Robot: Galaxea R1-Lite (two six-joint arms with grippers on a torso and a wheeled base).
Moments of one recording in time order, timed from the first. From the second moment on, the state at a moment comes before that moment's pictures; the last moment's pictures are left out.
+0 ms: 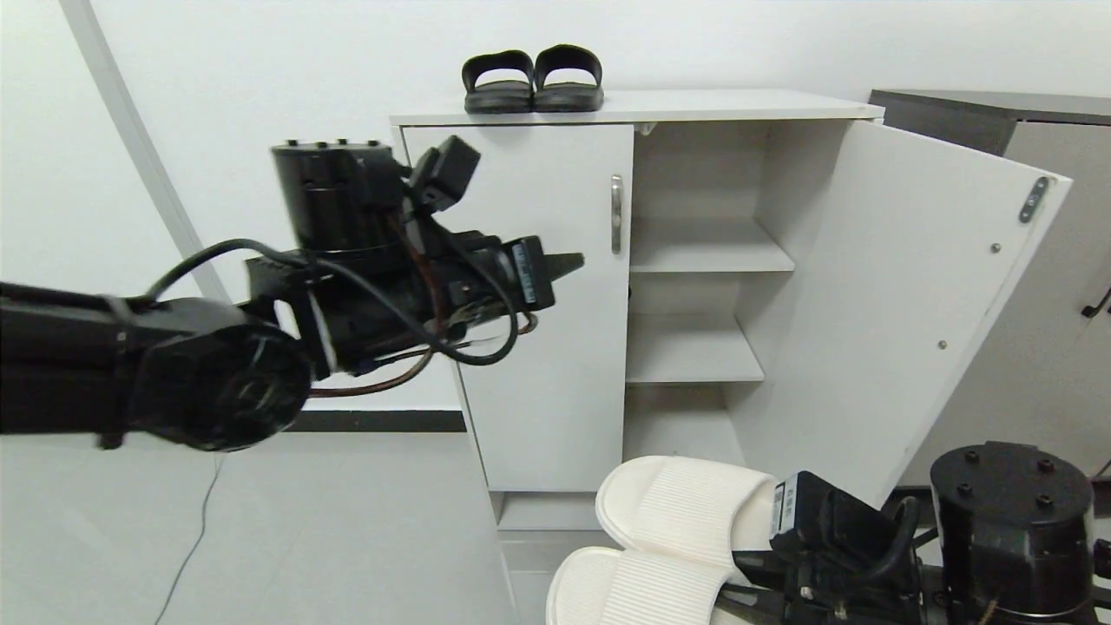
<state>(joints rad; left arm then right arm) -0.52 1.71 -1.10 -0.58 -0.28 -0.34 0.83 1.56 -0.39 -0.79 0.21 -0.27</state>
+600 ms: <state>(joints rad) -0.18 0.91 -0.51 -0.32 -0.20 -0.26 0.77 1.60 -0.40 -0.84 0.21 -0.27</state>
